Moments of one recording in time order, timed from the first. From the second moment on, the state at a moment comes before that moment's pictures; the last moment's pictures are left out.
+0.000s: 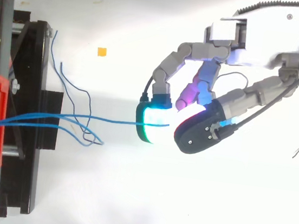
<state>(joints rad) -0.03 -2.16 -1.34 -2.94 -1.72 -0.15</state>
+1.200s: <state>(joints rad) -0.03 -2.16 -1.34 -2.91 -1.72 -0.19</state>
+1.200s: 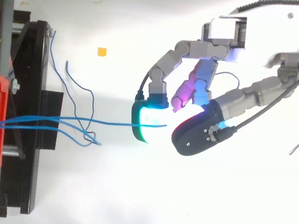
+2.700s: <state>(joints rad) -0.03 -2.16 -1.34 -2.91 -1.71 -0.19</state>
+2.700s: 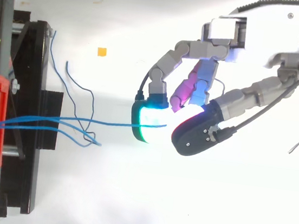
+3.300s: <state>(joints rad) -0.03 -2.16 -1.34 -2.91 -1.71 -0.19</state>
